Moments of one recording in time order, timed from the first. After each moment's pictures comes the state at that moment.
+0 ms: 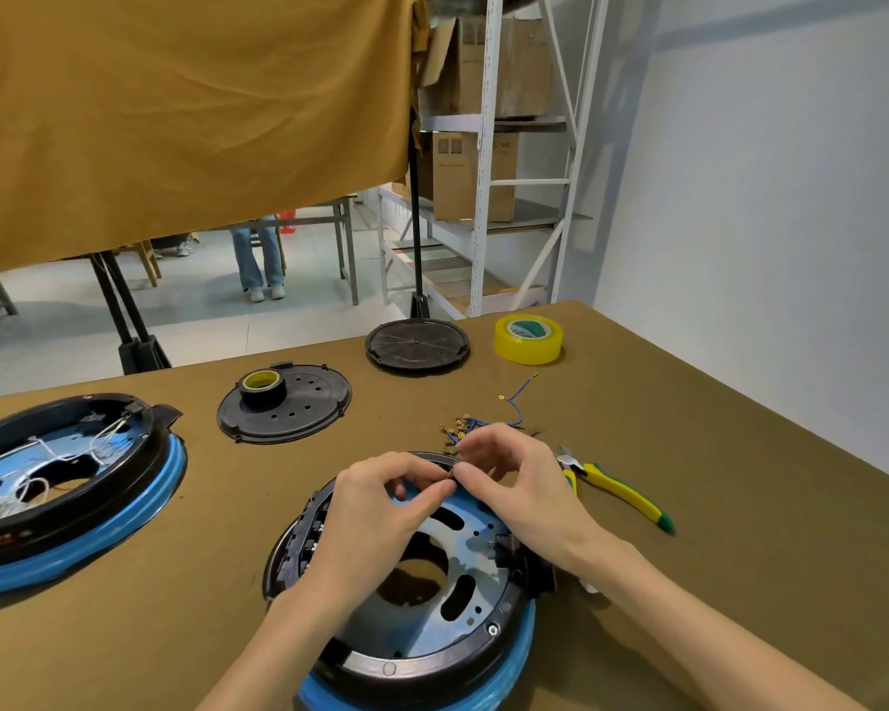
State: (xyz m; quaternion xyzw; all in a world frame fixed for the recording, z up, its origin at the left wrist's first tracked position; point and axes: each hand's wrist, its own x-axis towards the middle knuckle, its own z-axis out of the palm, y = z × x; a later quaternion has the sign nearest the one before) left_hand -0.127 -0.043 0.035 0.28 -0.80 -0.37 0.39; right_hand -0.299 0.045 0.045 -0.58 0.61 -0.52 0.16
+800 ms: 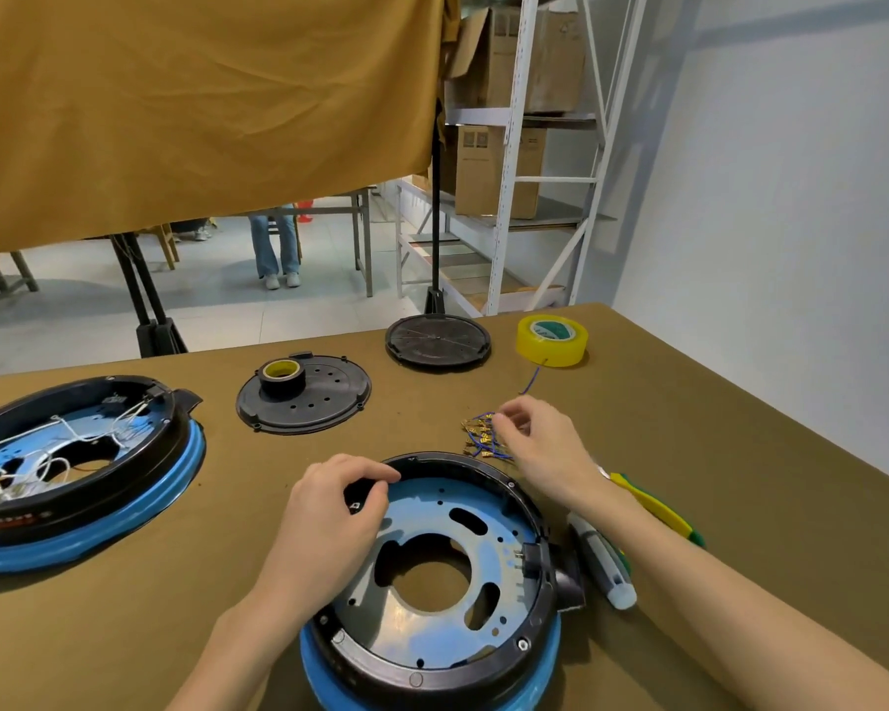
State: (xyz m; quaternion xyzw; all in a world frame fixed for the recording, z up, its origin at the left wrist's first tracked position) left_hand -0.081 -0.067 0.032 0.39 -0.81 -0.28 0.34; right_hand -0.335 -0.015 0.044 -0.50 0.77 -0.38 0.09
